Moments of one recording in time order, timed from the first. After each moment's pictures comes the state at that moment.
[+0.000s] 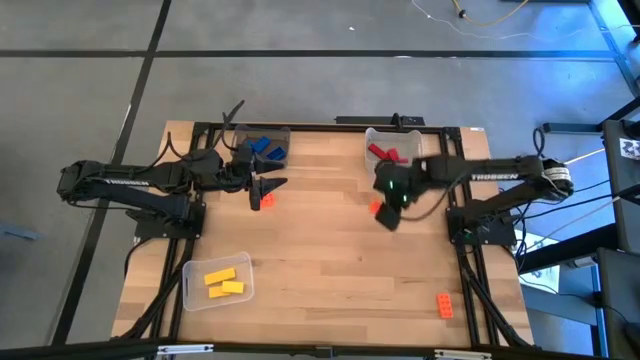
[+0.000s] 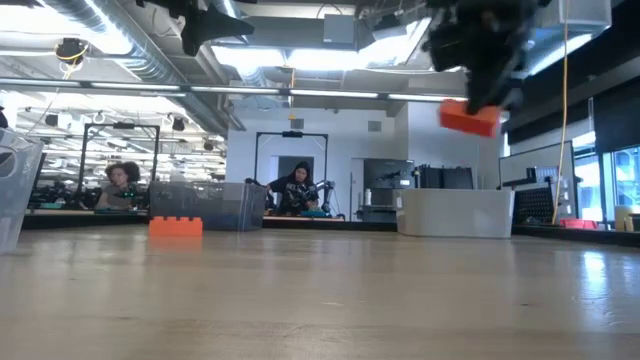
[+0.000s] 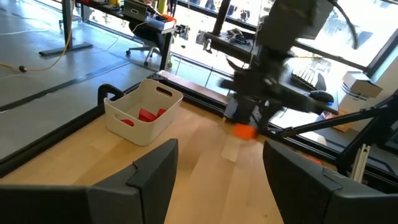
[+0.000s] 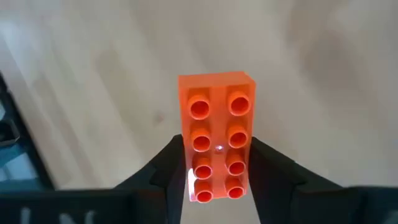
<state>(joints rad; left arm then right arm) 0.06 0.86 0.70 0.06 -0.20 -0.33 -0.08 1.32 1.06 -0.91 -0.17 0.51</state>
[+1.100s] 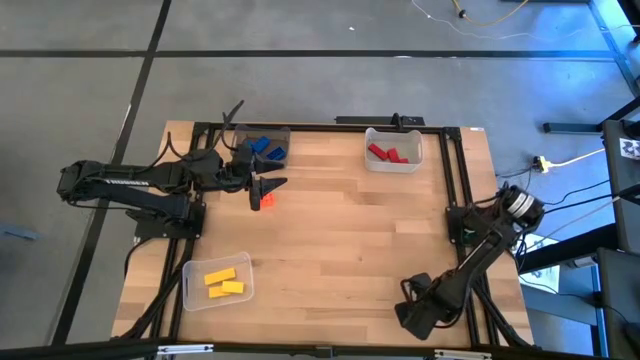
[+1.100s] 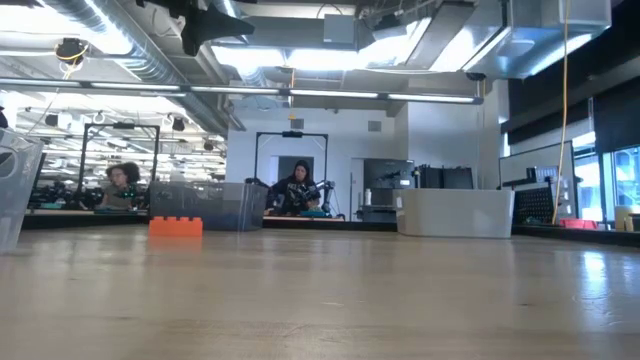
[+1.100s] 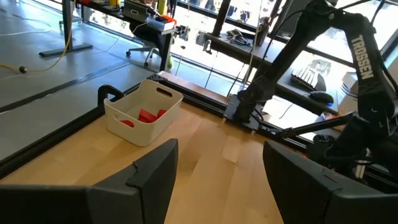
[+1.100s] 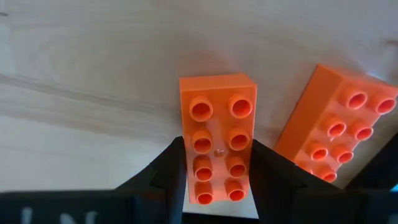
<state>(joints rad) 0.06 0.86 0.70 0.06 -0.20 -0.33 0.91 1.78 1.04 -0.75 -0.24 2.22</state>
